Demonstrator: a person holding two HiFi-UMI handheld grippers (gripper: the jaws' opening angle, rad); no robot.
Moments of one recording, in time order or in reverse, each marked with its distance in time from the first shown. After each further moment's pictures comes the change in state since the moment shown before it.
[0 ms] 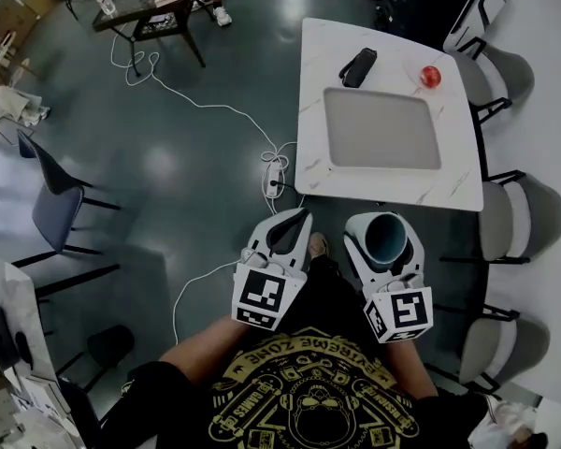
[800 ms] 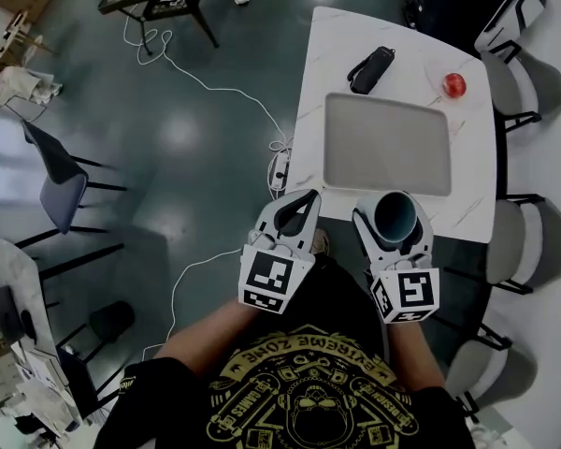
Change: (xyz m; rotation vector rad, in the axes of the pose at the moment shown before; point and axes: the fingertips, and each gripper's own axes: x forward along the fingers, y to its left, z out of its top) left arm 0.125 0.028 0.016 -0.039 0.049 0.095; right arm 0.101 -0.110 -0.007 0.028 0.040 0.066
